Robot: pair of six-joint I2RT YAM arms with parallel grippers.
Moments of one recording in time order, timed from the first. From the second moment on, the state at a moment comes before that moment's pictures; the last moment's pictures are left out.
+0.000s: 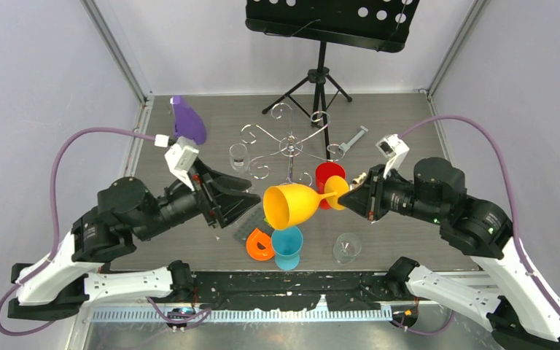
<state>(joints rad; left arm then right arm) -1.24 0.78 1.34 -0.56 -0.17 -0.44 0.77 0.76 1.27 -0.91 -0.20 0.54</state>
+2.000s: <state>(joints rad) -1.24 0.97 1.28 -0.32 0.07 -0.45 0.85 0.72 1.12 -0.27 -0.70 -0.81</state>
